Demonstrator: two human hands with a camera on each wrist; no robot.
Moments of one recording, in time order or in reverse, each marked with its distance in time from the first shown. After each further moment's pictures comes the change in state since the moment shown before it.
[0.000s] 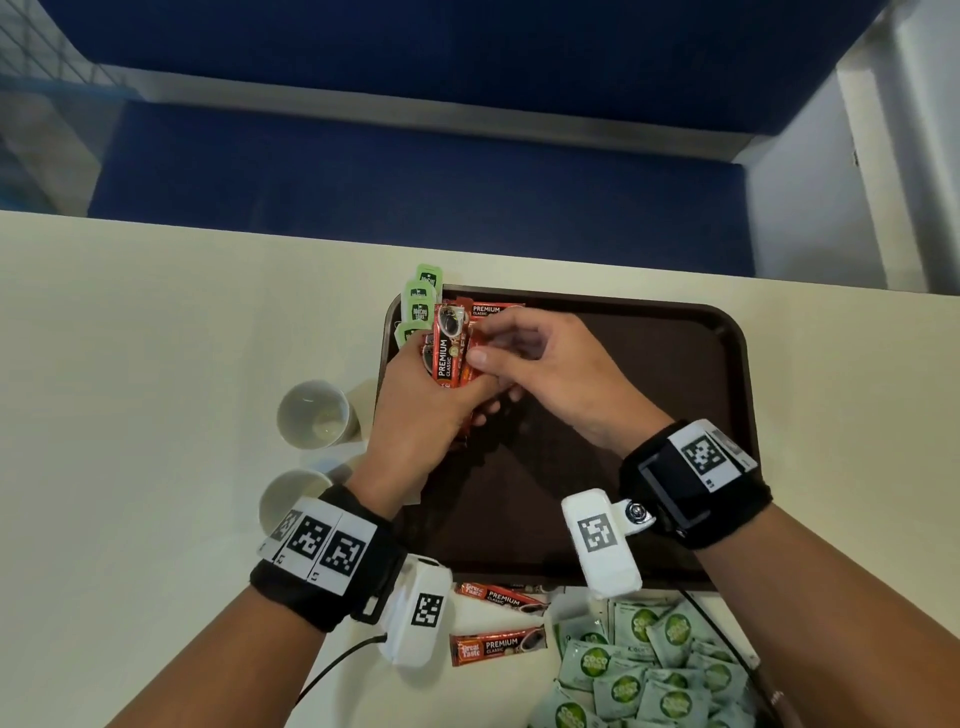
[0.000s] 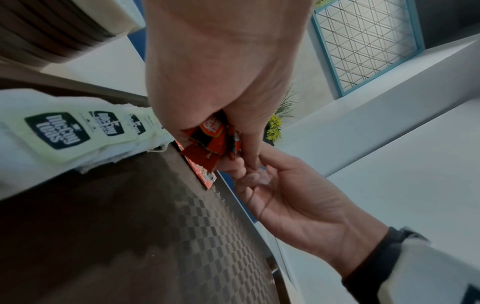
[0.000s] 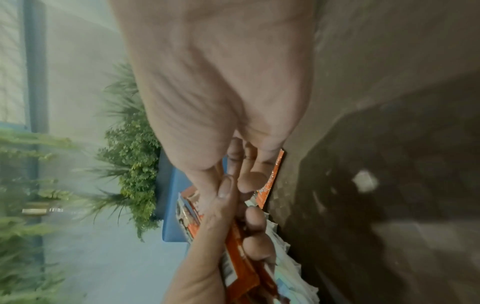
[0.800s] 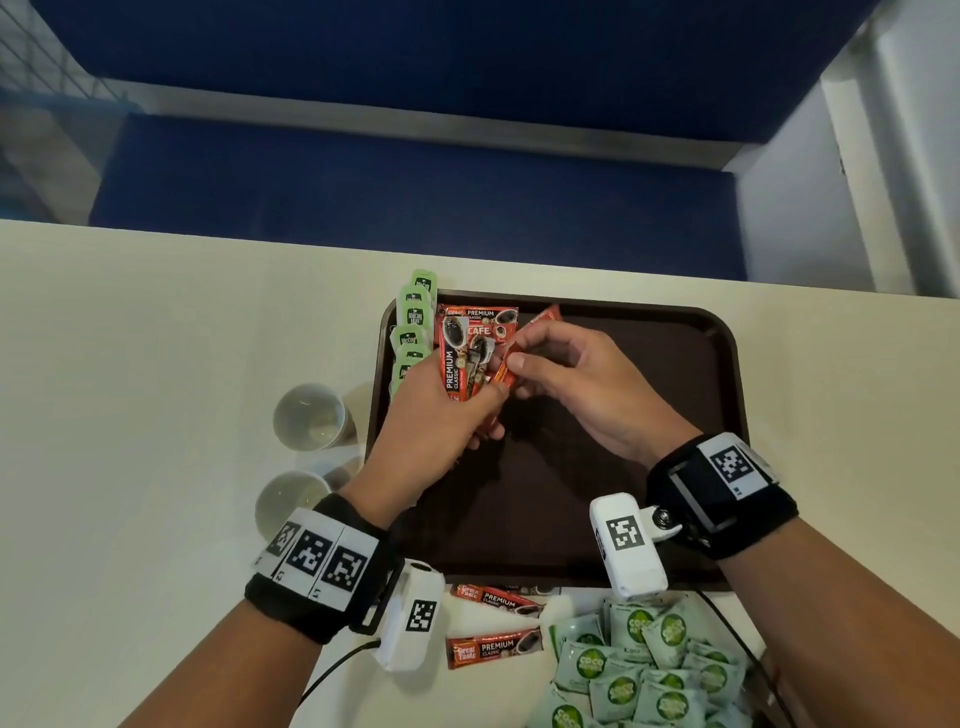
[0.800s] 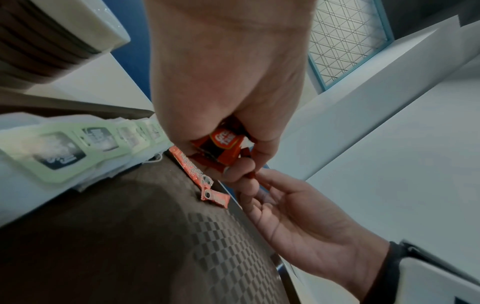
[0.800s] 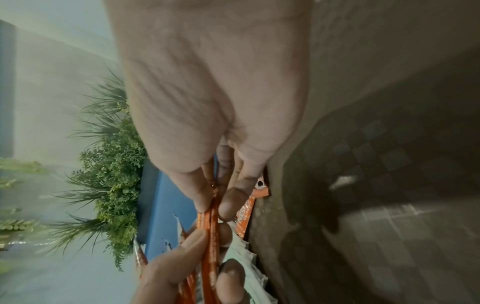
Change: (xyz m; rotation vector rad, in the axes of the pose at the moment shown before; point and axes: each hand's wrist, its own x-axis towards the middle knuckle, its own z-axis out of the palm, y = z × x) left_hand -0.010 0.009 0.005 0.125 -0.129 -0.039; right_hand -0.017 0.016 -0.026 0.181 0.021 0.034
